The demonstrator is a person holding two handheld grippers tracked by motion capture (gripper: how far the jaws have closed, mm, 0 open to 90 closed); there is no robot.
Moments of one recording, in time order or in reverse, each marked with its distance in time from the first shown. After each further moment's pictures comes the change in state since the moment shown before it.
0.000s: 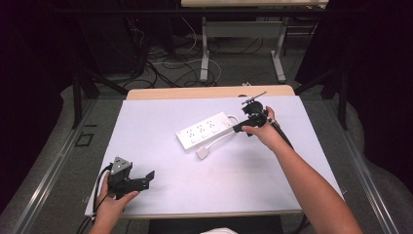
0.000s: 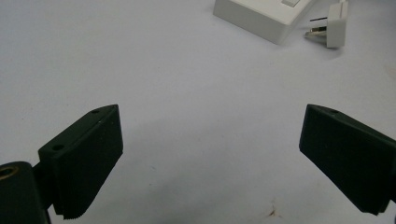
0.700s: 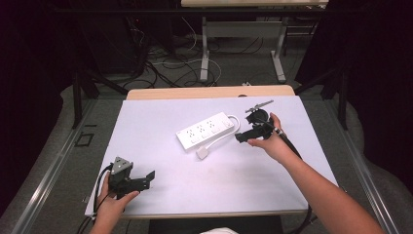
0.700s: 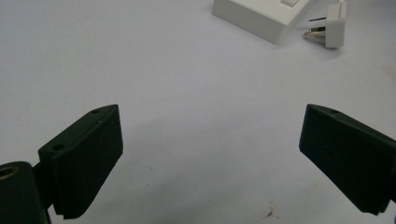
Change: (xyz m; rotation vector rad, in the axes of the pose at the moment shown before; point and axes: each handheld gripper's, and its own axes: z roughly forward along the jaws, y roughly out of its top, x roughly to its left) left arm -0.001 0.000 0.001 0.001 -0.003 -0.003; right arm 0.021 -0.029 -0.037 -0.056 0.016 -0.035
